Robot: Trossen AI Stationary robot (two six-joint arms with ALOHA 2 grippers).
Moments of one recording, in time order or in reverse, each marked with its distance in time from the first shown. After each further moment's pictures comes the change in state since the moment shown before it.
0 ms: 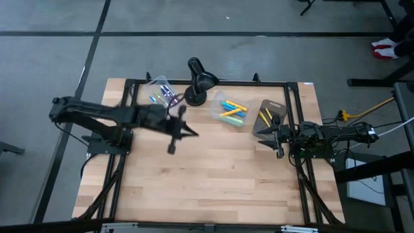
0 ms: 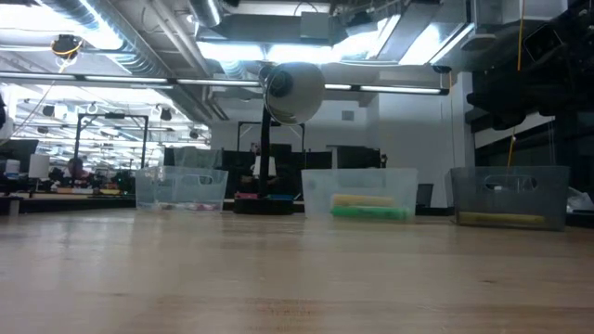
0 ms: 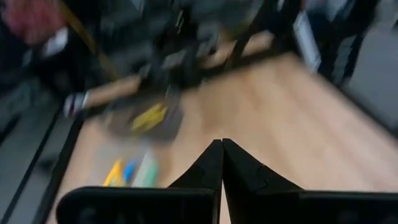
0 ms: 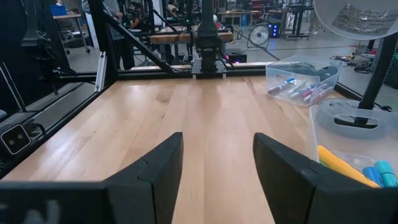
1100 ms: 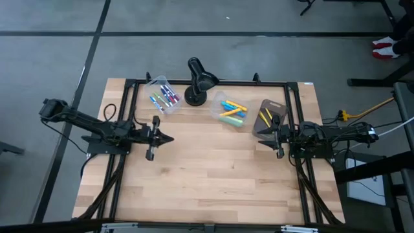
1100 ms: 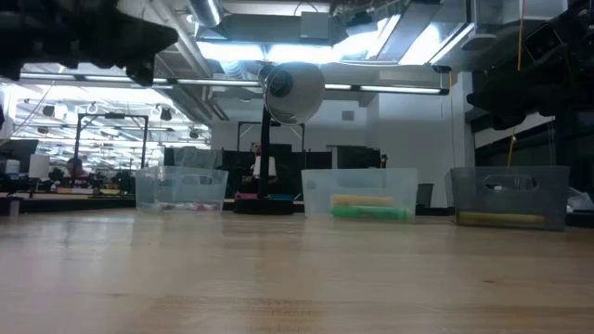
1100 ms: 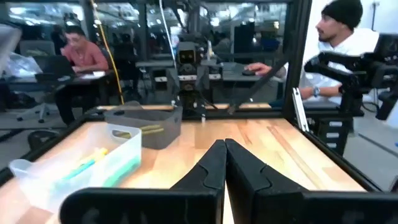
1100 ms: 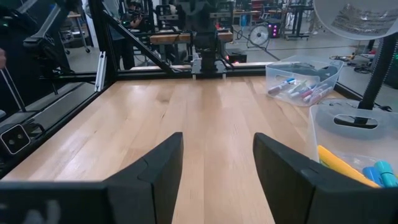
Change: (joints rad) left arm -0.176 -0.458 -0.884 0.855 -0.216 -0.286; right arm 0.000 0.000 0.000 0.000 0.000 0.000
